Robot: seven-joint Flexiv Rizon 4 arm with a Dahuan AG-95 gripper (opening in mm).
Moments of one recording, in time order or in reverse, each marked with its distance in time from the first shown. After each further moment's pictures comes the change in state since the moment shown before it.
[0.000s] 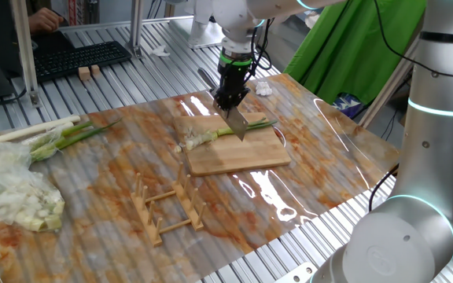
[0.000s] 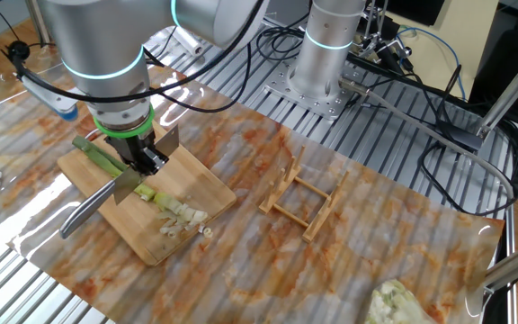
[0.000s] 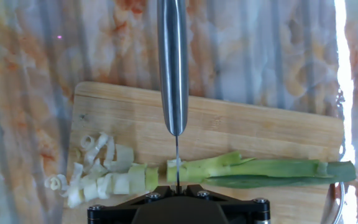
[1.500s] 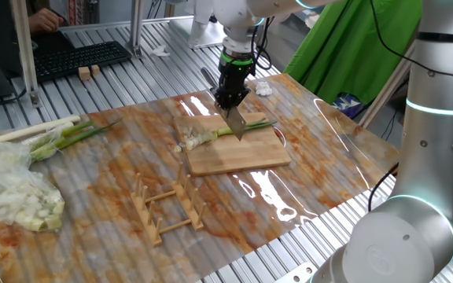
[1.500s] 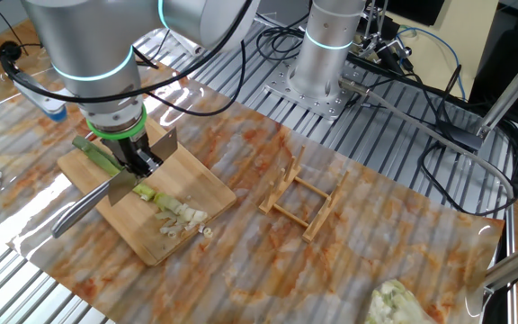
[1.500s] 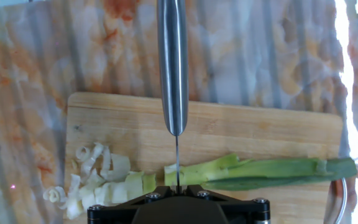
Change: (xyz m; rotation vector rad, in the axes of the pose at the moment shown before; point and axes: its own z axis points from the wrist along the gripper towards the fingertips) arm -0.003 -0.002 0.002 -0.011 0.006 0.078
